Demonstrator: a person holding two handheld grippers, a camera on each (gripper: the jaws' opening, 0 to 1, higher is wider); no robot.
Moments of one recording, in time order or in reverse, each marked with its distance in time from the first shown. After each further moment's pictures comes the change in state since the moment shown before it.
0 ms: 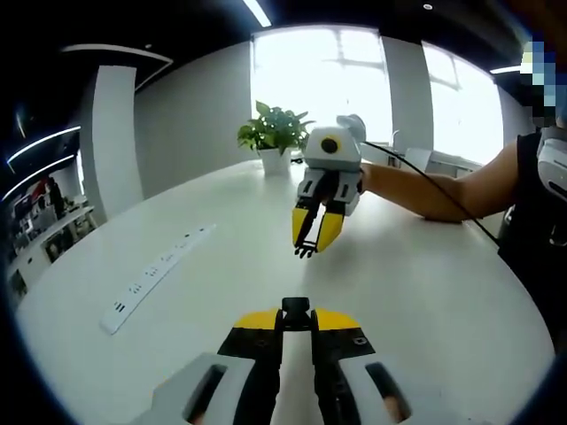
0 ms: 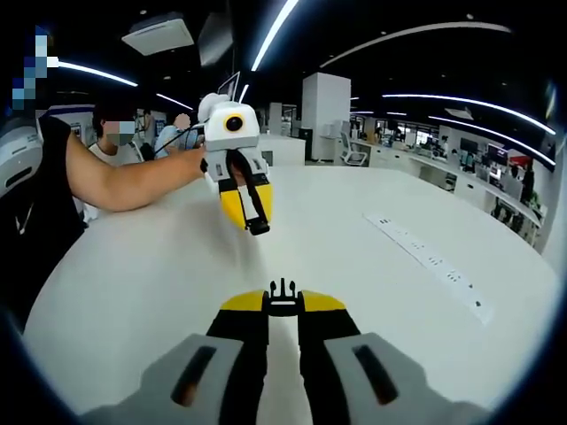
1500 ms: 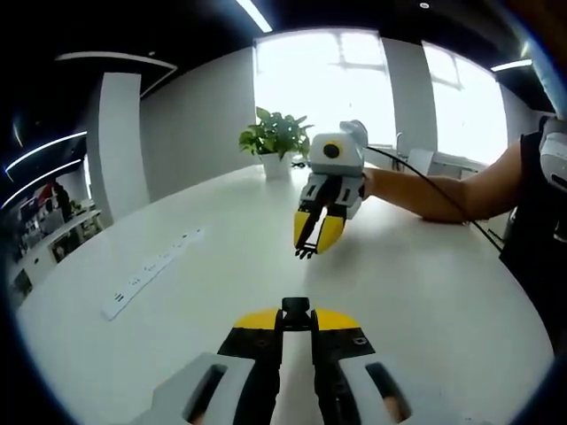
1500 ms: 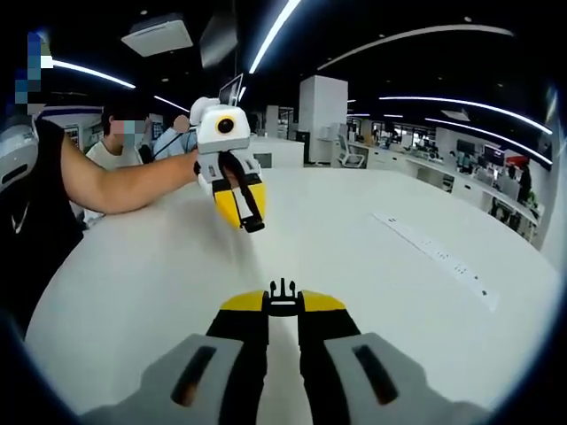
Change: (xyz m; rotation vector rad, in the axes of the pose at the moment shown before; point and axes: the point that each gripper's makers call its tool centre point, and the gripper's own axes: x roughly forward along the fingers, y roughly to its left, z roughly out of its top) left arm -0.011 -0.027 -0.006 0.009 -0.025 0.037; right arm -0.003 0.025 -0.001 0.000 -0.015 -0.023
